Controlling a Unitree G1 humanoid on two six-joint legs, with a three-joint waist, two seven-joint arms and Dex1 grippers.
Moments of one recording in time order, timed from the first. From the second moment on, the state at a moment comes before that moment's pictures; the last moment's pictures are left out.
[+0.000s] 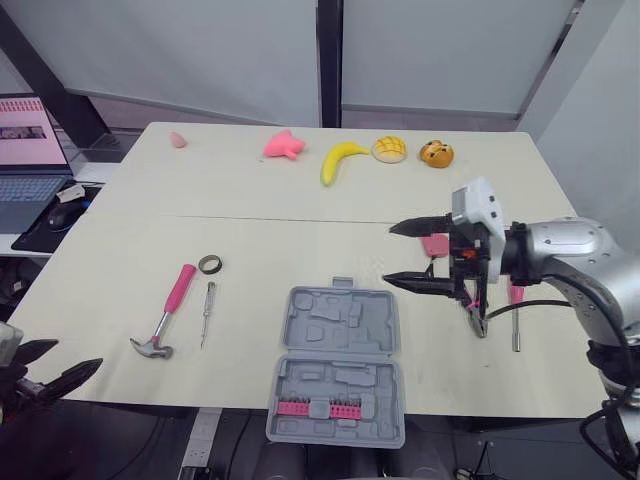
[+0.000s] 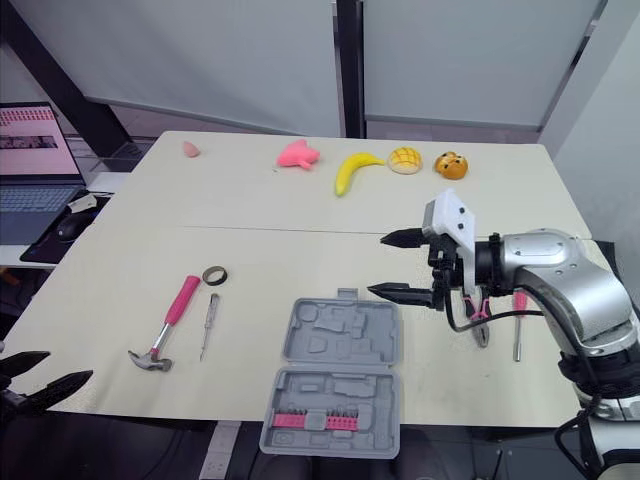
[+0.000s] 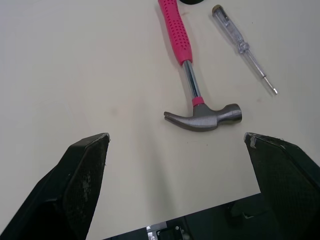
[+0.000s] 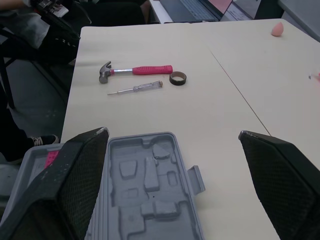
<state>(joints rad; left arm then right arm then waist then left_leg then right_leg) 0.43 0.92 0.75 0.05 -0.43 0.40 -1.01 -0.58 -0.74 0.09 -0.37 0.56 0.73 1.02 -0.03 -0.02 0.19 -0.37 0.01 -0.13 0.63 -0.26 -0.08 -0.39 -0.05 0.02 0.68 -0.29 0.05</state>
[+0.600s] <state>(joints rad) 0.16 0.93 0.58 0.01 -0.45 0.50 -1.00 -0.54 -0.69 0.12 -0.39 0.53 0.71 0.97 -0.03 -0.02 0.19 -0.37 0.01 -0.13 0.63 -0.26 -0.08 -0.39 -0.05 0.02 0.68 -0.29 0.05</state>
